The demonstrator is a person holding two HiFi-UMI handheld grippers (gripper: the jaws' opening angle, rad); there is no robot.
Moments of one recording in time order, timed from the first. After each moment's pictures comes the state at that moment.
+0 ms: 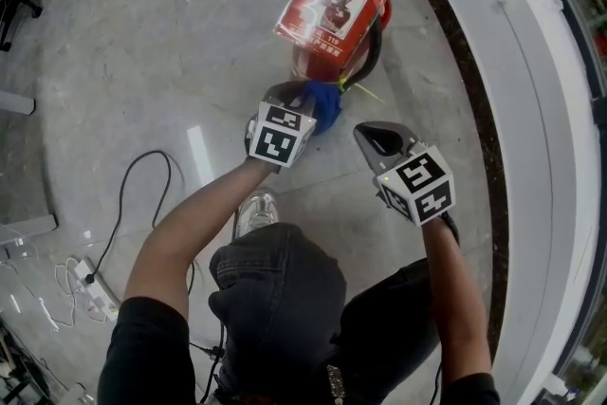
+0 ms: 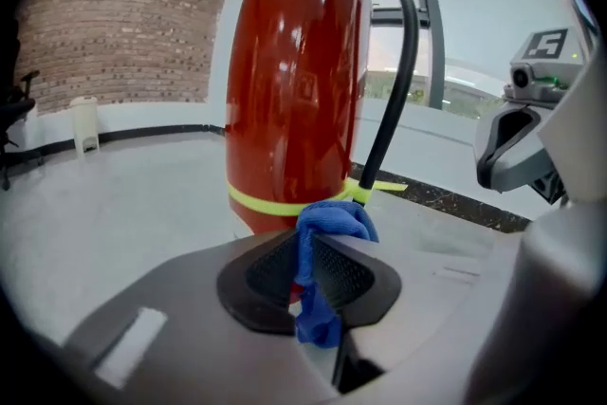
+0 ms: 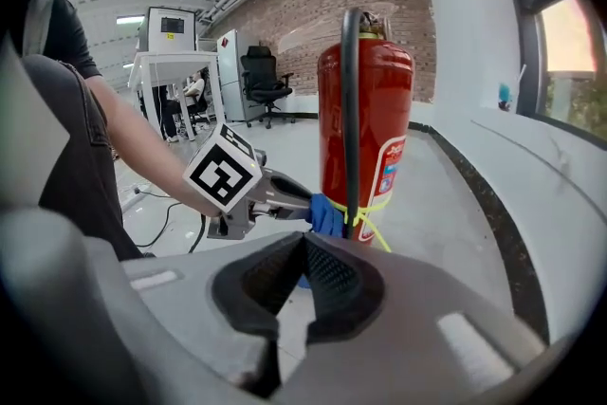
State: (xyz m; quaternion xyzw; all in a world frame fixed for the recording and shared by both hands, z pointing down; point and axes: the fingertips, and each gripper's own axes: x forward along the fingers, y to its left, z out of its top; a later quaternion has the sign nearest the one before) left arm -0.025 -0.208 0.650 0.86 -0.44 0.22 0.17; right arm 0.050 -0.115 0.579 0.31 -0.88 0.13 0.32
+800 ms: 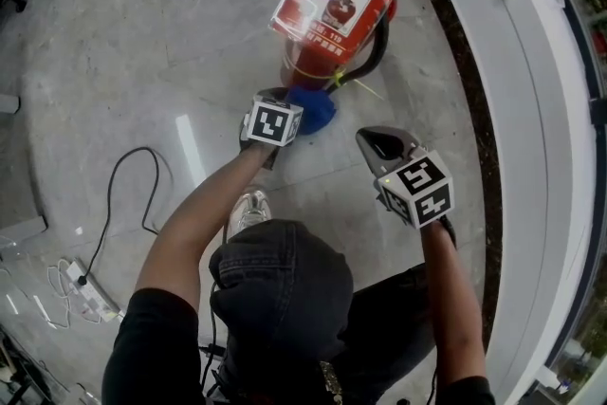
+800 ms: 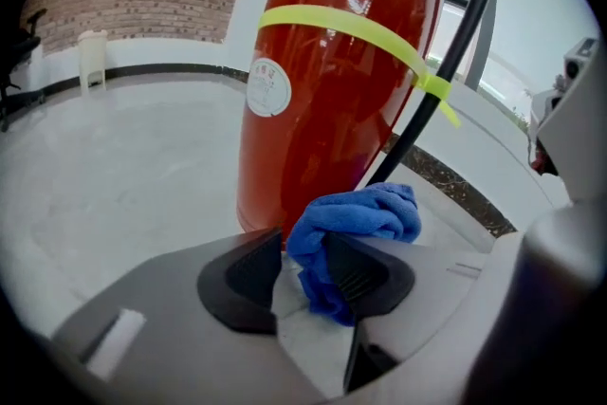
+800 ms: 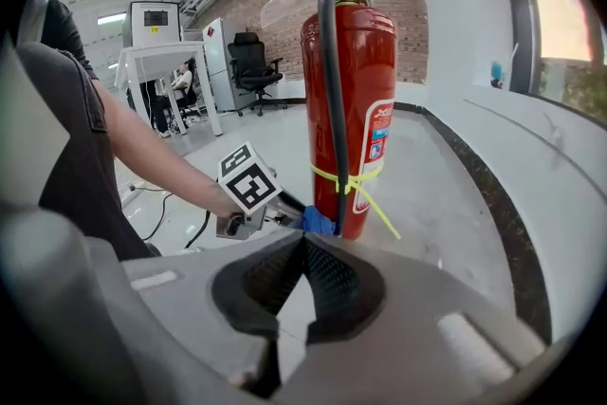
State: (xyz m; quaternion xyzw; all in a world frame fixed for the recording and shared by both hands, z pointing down) left arm -0.033 -0.203 0.761 0.81 -0.42 0.28 0.30; right arm 0.068 -0.107 0.606 0.32 -0.86 0.17 0.35
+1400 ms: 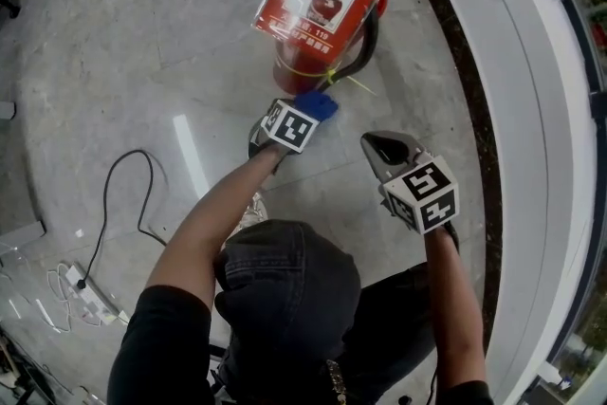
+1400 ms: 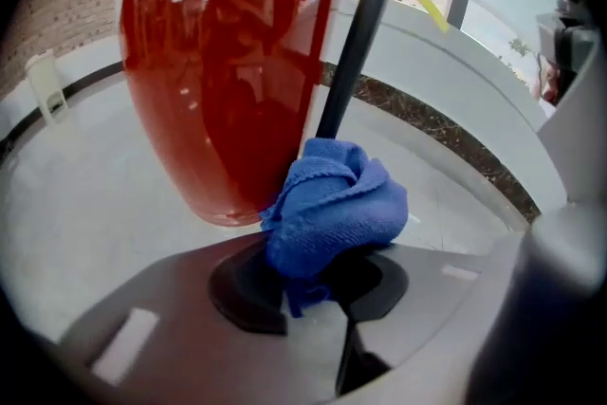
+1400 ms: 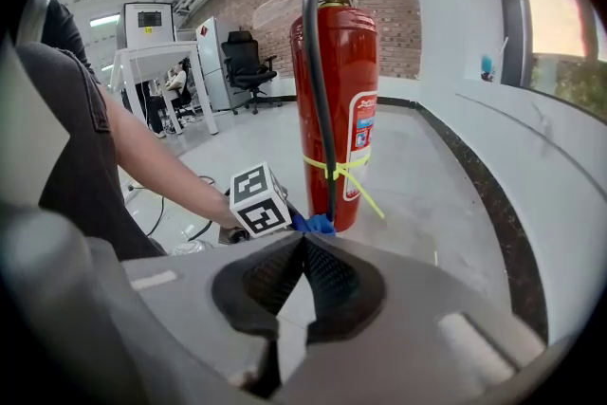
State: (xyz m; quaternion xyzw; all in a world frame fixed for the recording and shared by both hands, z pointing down) left arm 0.015 -0.175 0.811 0.81 -0.34 0.40 0.27; right arm 0.090 -0.100 0.611 0.33 -0.85 0.18 0.36
